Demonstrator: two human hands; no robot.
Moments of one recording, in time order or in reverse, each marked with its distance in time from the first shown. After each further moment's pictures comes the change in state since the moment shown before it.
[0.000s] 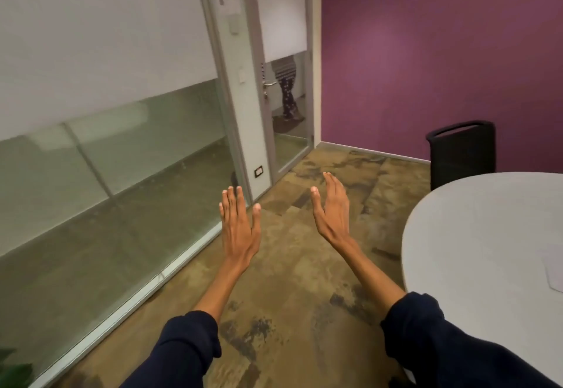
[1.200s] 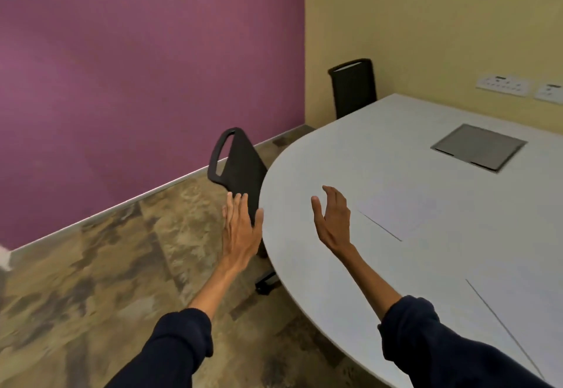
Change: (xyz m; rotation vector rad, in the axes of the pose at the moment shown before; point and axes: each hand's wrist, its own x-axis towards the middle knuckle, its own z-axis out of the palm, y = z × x) left_hand 0.319 0.338 0.557 -0.581 -0.732 0.867; right_hand 0.262 0.392 -0.126 -0.614 0.815 0.753
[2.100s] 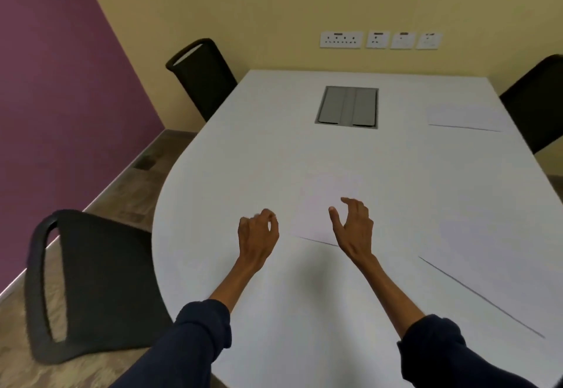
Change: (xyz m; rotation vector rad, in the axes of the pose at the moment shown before) left_hand 0.212 0.133 0.265 -0.070 -0.408 0.505; right_hand 0.130 0.199 -0.041 -0.320 0.427 0.552
